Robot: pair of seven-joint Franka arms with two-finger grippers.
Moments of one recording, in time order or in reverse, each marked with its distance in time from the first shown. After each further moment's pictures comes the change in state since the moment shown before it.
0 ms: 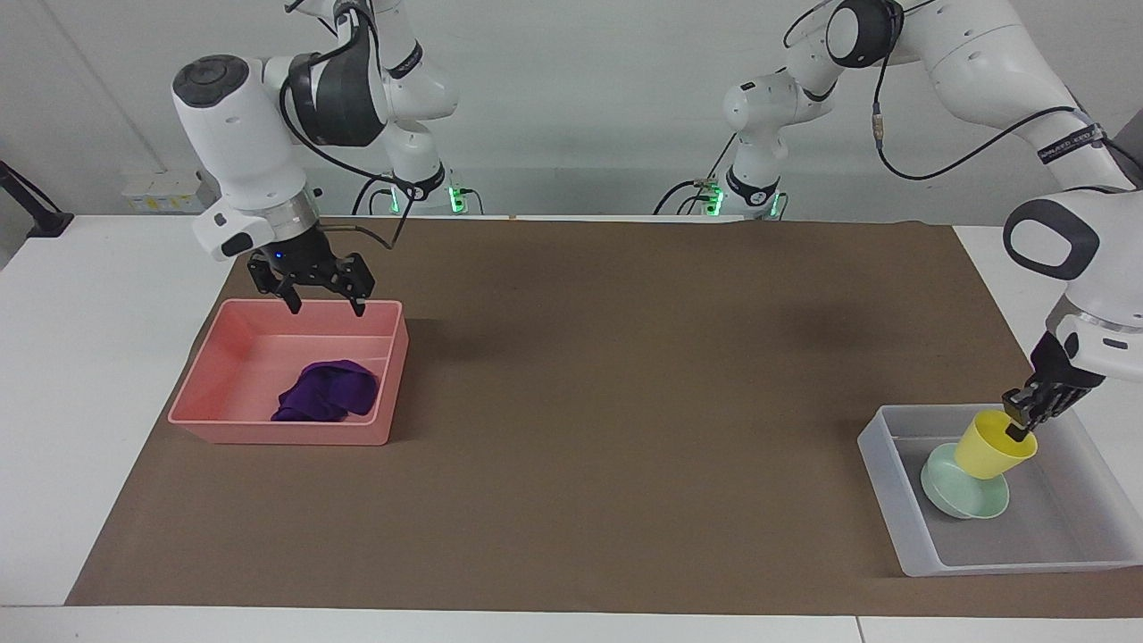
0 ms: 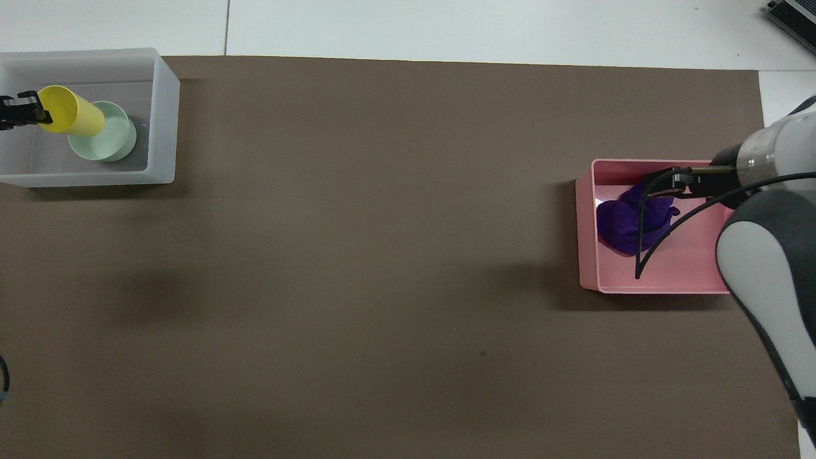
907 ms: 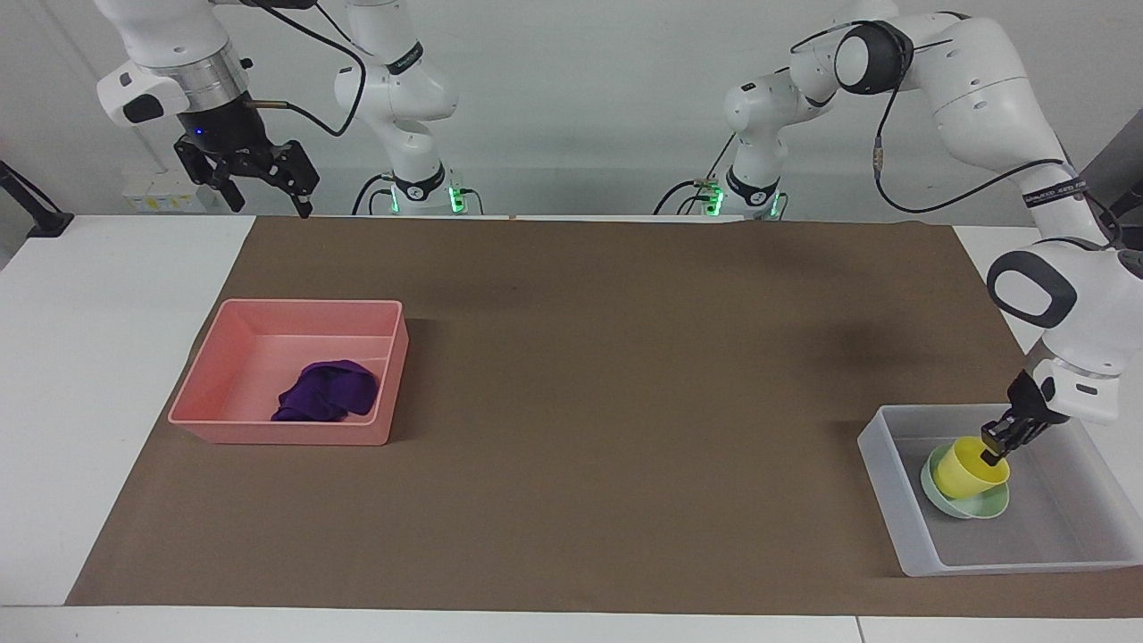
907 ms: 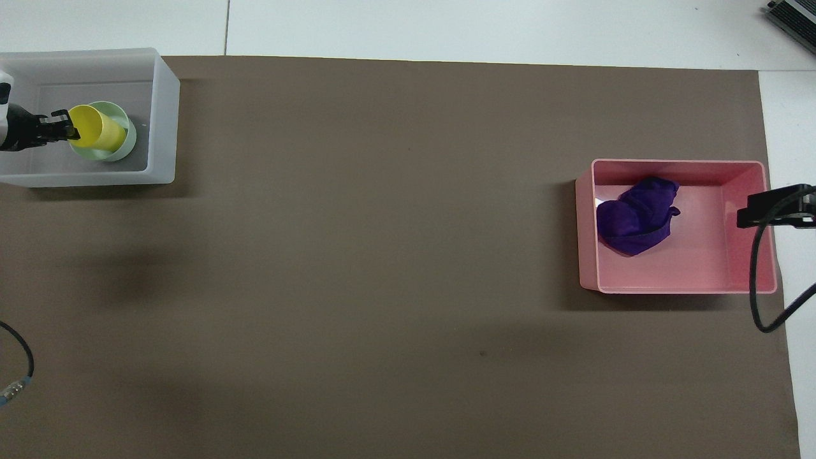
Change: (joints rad) left arm 0.011 0.088 -0.007 -0.047 -0.007 0.107 0.002; right arm -0.056 -0.094 -0.015 0.152 0.000 -0.314 0.000
